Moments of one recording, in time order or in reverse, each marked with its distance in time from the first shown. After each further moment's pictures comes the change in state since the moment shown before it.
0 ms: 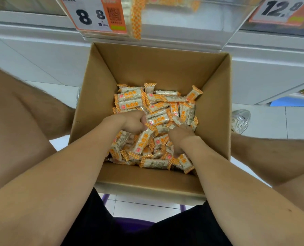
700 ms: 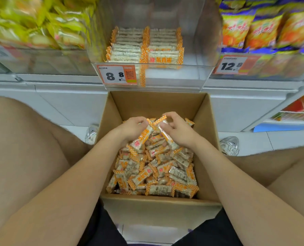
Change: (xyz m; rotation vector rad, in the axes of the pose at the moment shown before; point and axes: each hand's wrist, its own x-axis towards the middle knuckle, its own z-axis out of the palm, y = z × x) left_hand -0.079 0.039 -0.037 -0.492 0.402 0.139; right_hand -0.093 -0.013 -0.084 1.053 0.655 -0.246
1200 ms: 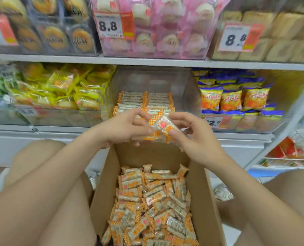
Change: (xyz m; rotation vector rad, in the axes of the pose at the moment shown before) left_hand -0.102 0.159 -0.084 -0.012 -0.049 0.421; right_hand -0.063 -0.126 -0.093 -0.029 0.388 -0.581
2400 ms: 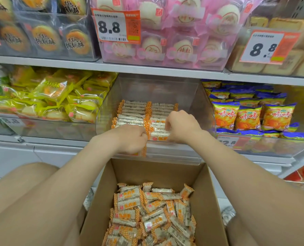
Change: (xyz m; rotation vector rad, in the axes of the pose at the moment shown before) left_hand 0.083 -0.016 -0.027 0.940 -0.009 -0.126; right_hand 0.162 0.057 0.038 -0.937 -0.312 0.171
